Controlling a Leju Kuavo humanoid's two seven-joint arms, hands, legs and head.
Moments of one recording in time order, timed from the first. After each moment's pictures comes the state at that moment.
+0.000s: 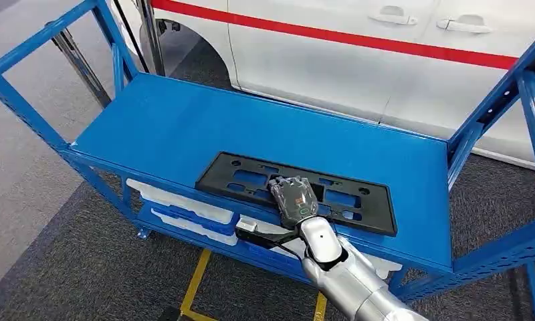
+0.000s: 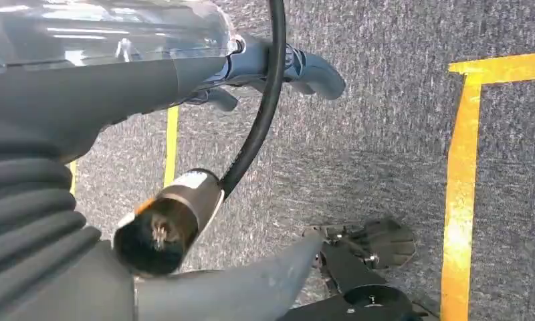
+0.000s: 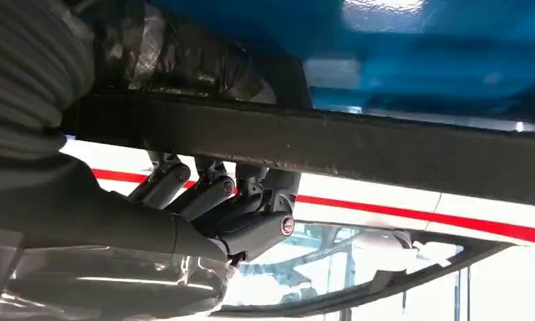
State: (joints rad) left arm -0.06 -0.12 -0.10 -0.18 -0.22 0.32 -0.05; right arm -0.57 0.11 0.79 -0.85 1.24 -0.30 0.24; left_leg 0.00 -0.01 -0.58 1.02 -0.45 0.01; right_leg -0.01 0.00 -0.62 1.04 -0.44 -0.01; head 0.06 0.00
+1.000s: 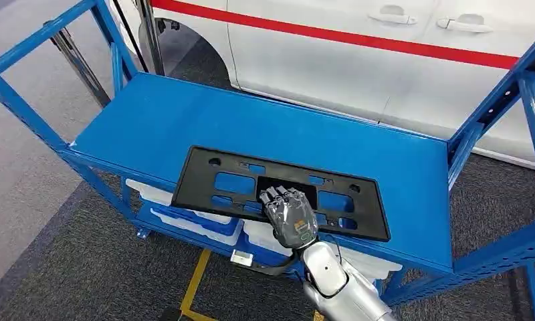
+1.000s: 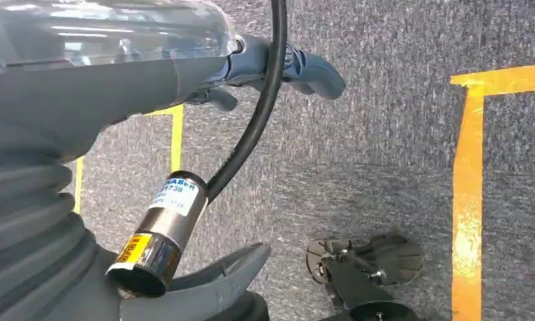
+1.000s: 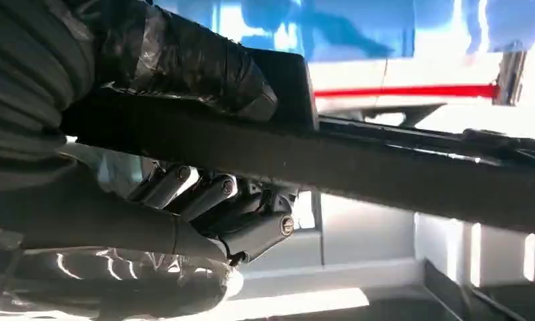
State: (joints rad) left arm -0.06 -0.12 -0.09 -0.18 -0.27 0.35 -0.03; right arm -0.43 0.08 0.77 -1.00 1.49 -0.65 0.17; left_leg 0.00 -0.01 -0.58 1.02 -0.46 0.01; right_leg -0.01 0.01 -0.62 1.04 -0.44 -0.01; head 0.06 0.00
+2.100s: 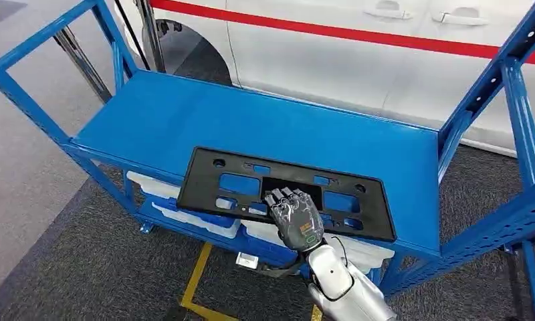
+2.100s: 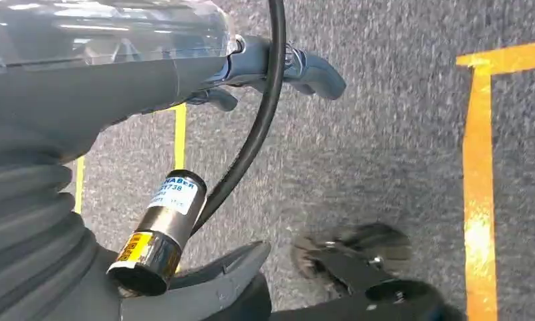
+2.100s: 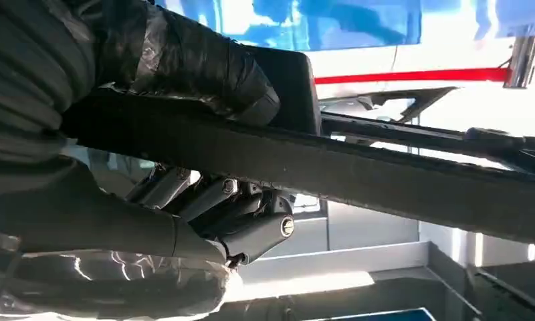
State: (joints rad) left arm -0.07 -0.12 -0.09 -0.18 -0.29 0.33 -0.03; right arm -0.40 0.07 0.72 -1.02 1.52 -0.67 0.16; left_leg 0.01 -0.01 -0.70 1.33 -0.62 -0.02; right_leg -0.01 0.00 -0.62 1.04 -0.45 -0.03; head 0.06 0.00
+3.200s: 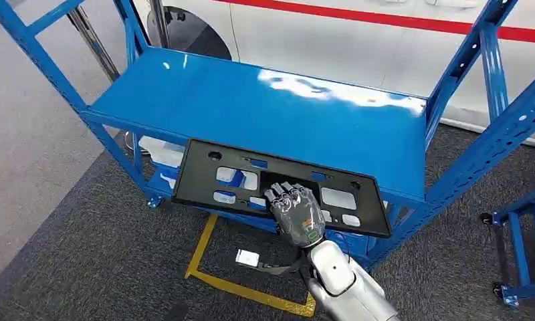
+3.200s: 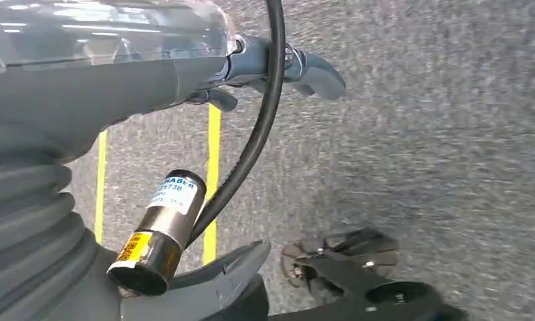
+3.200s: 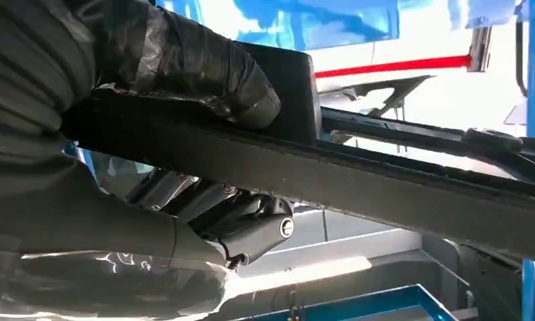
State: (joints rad) left arm -0.08 -0.12 -0.09 -0.18 -0.32 0.34 -0.01; right arm -0.40 0.07 0.71 -1.07 1.47 -0.68 0.08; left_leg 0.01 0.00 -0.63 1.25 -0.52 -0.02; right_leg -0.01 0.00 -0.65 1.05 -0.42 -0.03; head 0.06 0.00
